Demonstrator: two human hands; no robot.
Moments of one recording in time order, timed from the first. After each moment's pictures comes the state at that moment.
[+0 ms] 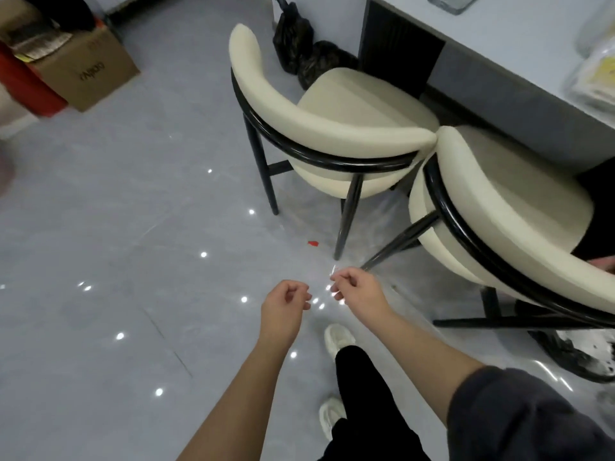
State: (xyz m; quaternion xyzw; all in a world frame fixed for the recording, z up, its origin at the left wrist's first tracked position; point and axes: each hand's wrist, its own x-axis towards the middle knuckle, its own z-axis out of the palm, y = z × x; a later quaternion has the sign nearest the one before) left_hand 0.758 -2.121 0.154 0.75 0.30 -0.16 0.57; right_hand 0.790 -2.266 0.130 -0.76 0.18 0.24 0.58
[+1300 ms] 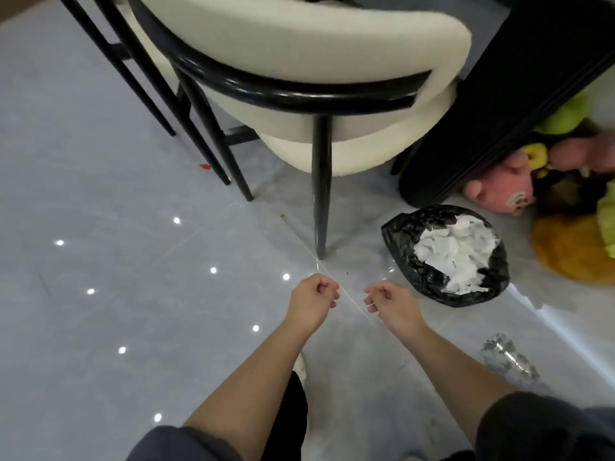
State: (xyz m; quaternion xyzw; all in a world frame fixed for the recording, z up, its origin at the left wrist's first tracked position) left_hand 0.570 -2.631 -0.063 0.75 0.26 -0.25 0.56; right_hand 0.577 -2.798 -0.080 -0.78 0.23 0.27 0.51
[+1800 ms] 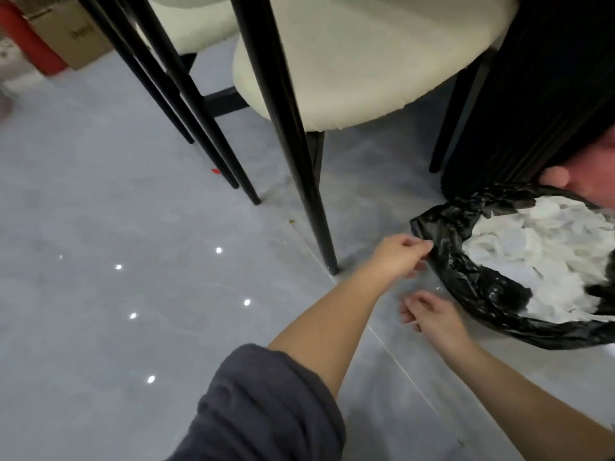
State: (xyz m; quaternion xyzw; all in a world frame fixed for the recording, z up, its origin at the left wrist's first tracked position) left_hand 0.681 -2.764 -0.230 0.73 0.17 -0.27 0.60; right_hand 0.609 -2.863 -0.295 -0.76 0.18 0.21 0.59
